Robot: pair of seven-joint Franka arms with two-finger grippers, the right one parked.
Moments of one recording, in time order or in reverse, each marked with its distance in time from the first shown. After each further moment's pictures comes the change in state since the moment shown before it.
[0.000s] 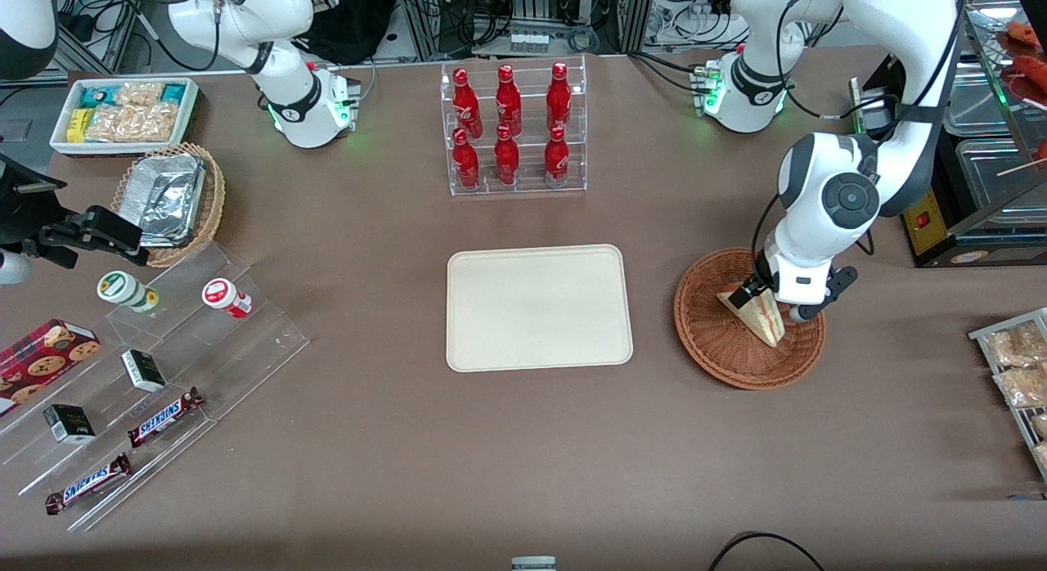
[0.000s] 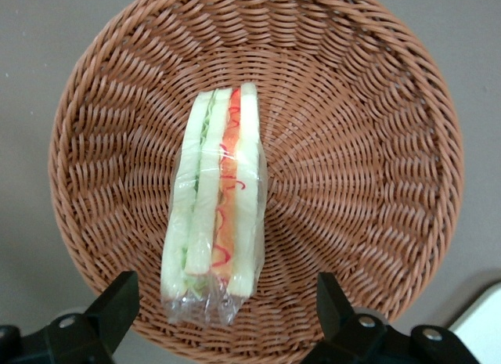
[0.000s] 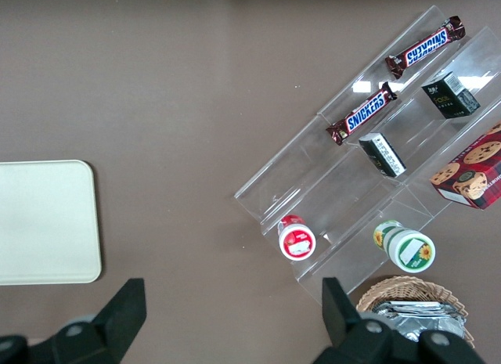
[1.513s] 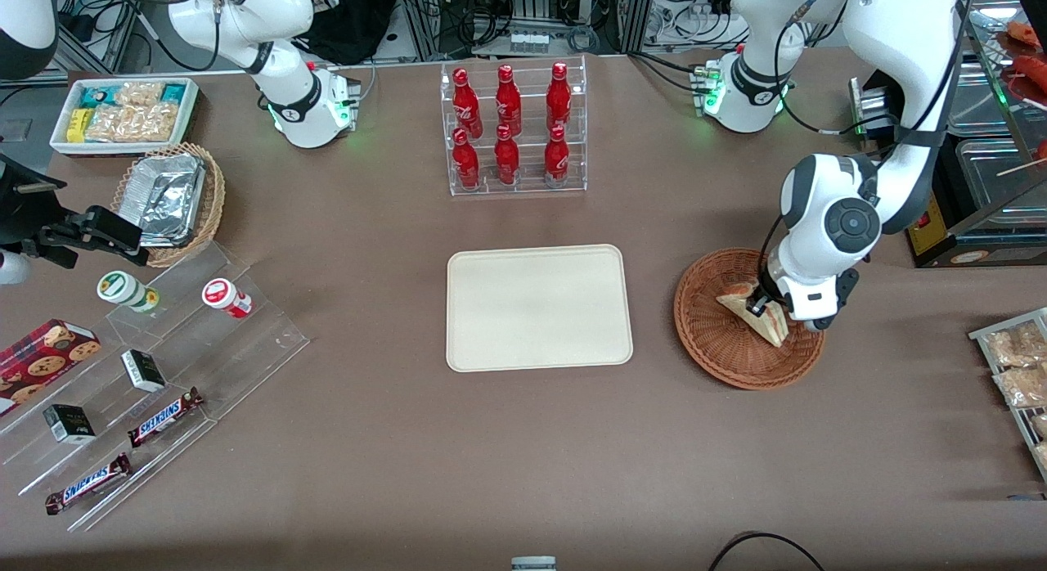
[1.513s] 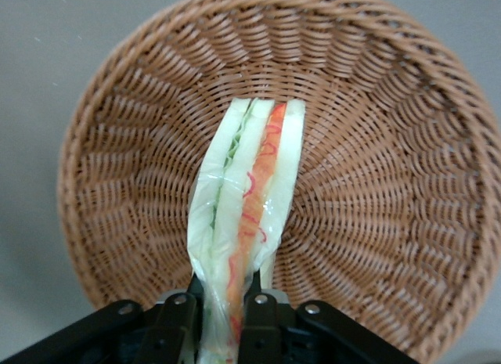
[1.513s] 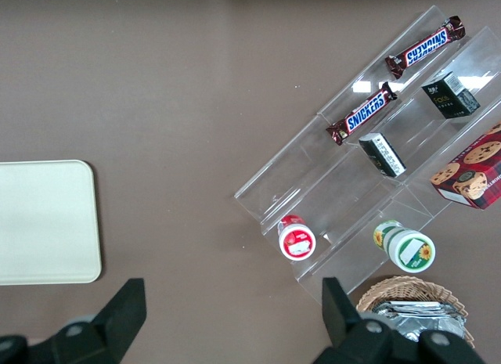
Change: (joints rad) arm 0.001 0.071 0.027 0.105 0.008 -0.108 -0.144
